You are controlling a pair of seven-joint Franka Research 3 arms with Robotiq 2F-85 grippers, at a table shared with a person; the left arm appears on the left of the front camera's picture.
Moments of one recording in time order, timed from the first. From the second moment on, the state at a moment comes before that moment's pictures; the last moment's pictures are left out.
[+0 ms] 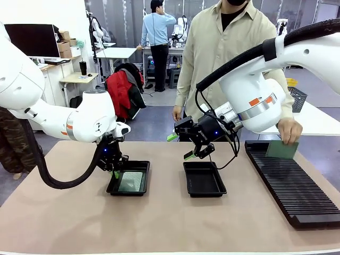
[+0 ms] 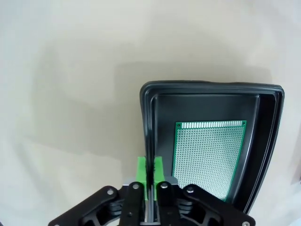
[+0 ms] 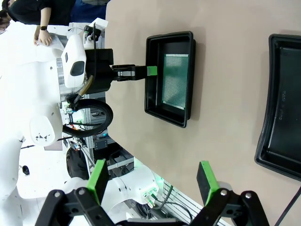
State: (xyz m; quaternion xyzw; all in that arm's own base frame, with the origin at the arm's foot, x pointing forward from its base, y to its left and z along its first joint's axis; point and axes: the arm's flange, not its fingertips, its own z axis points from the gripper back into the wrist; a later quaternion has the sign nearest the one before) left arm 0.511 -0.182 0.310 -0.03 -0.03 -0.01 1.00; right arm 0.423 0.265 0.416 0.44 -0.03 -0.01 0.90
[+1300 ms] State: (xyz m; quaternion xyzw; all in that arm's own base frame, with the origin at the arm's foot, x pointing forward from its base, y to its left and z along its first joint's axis) left arm 0.513 -0.178 0.312 -0.04 -0.03 -0.01 1.00; right arm 0.423 0.265 0.416 0.44 -0.03 -0.01 0.90
